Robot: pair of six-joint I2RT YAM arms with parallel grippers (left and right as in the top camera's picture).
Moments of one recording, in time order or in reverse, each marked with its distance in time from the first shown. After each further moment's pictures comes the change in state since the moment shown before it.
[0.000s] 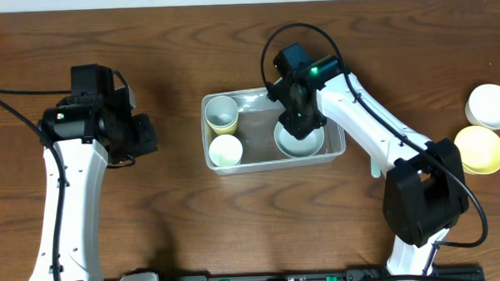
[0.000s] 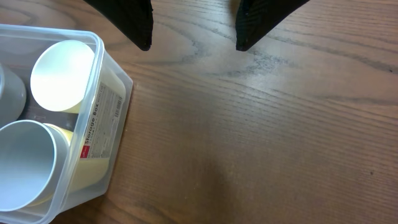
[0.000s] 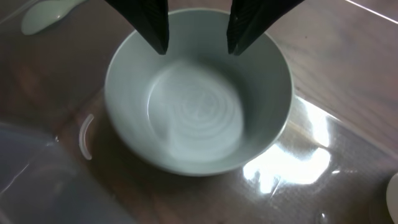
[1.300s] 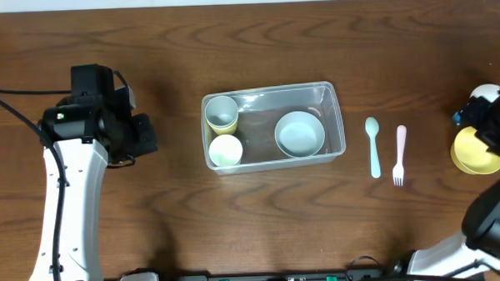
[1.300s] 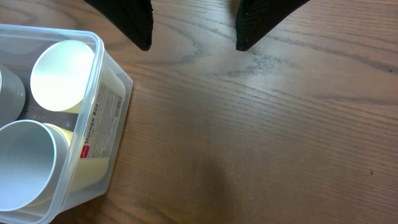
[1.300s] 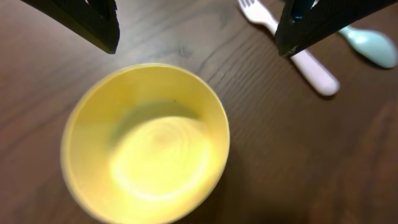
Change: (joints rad) left arm 0.000 0.000 0.000 0.000 0.000 0.000; right arm -1.014 -0.136 -0.138 -0.004 0.077 0.500
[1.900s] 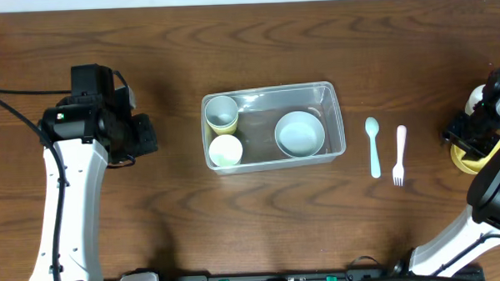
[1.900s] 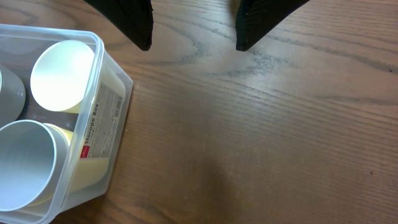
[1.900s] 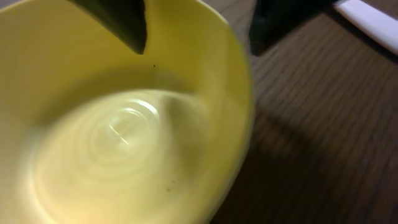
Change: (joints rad) left arm 0.000 0.000 0.000 0.000 0.000 0.000; right arm 0.000 0.183 -0.037 0.064 -0.014 -0.029
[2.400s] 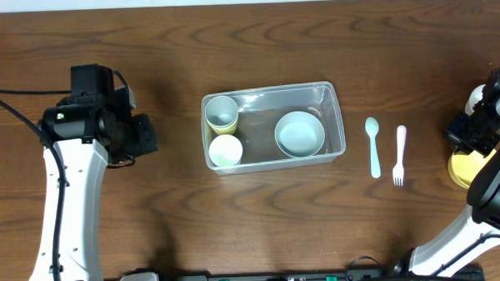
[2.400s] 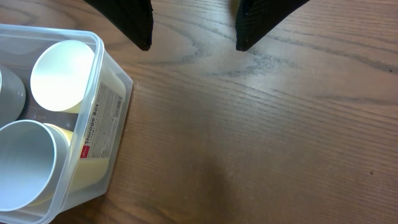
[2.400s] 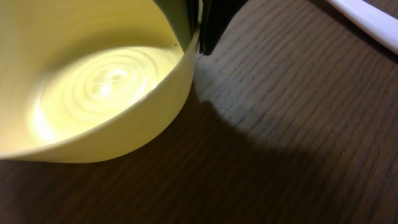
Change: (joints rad) left arm 0.000 0.000 0.000 0.000 0.000 0.000; right arm 0.002 0.000 0.000 -0.004 0.006 0.000
